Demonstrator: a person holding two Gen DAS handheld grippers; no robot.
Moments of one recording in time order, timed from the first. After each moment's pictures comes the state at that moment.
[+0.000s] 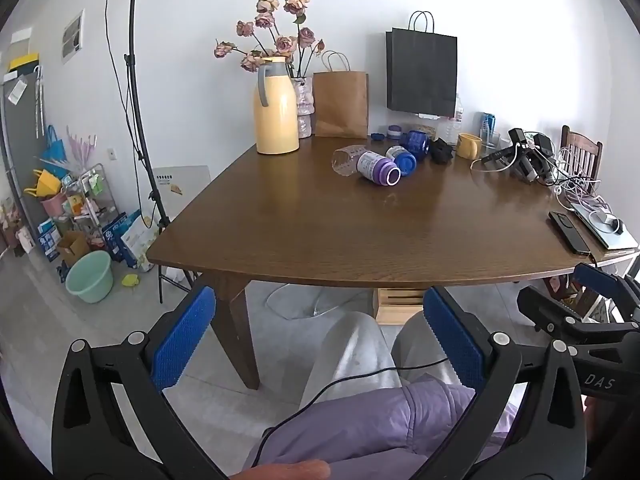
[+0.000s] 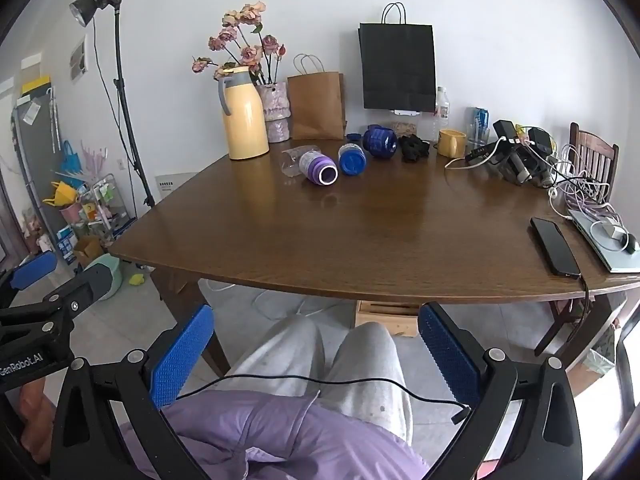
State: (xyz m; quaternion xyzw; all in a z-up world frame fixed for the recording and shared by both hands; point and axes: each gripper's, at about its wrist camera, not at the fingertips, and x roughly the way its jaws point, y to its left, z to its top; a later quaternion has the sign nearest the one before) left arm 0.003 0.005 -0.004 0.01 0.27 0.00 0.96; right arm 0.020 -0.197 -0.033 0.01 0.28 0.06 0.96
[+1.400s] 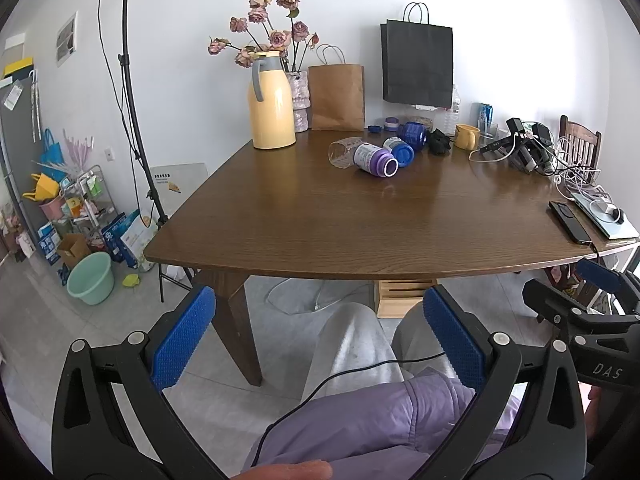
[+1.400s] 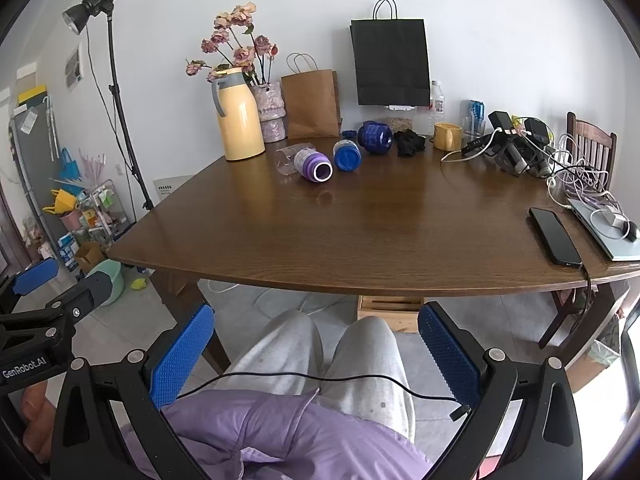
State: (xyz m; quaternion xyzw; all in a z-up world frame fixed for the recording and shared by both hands) left arm 0.003 -0.001 -0.008 0.02 0.28 -0.01 0.96; right arm 0.020 -0.209 -0.037 0.03 0.29 0.06 0.96
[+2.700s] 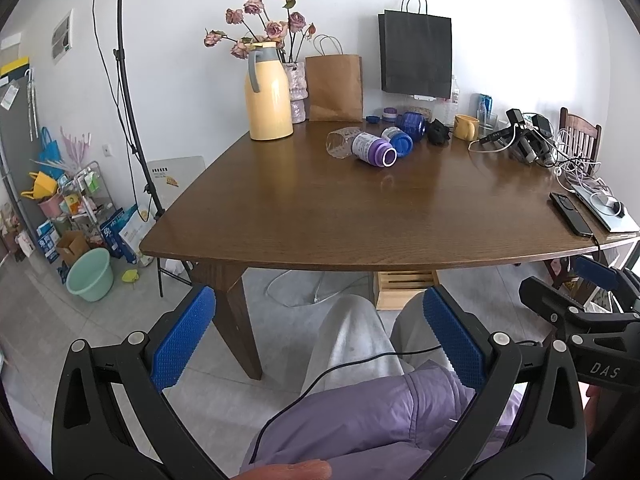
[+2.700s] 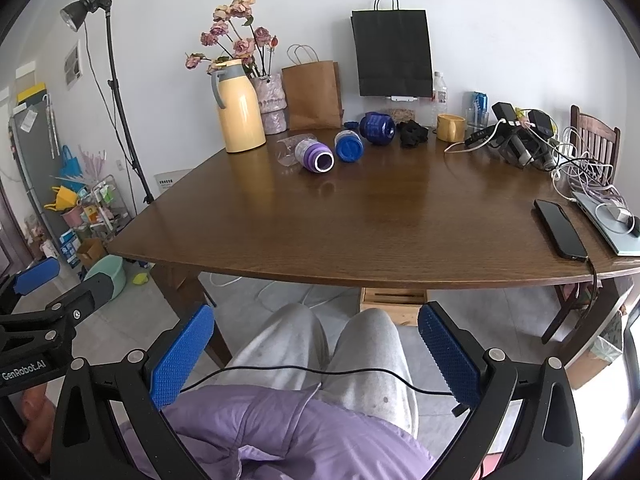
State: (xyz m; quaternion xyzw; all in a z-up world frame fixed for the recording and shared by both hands) left arm 0.010 -0.004 -0.013 0.02 0.30 -0.01 0.95; right arm 0.027 -0.209 -0.040 0.03 0.30 0.06 0.95
